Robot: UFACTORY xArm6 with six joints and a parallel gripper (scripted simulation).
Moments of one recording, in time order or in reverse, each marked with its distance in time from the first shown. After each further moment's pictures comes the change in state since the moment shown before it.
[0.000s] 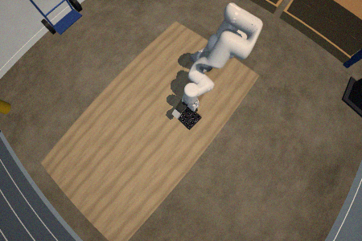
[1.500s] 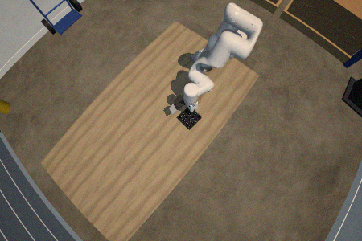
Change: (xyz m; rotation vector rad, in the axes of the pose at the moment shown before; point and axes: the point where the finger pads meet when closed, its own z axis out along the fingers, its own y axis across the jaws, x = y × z) arm 0.000 0.000 0.000 0.005 0.000 0.302
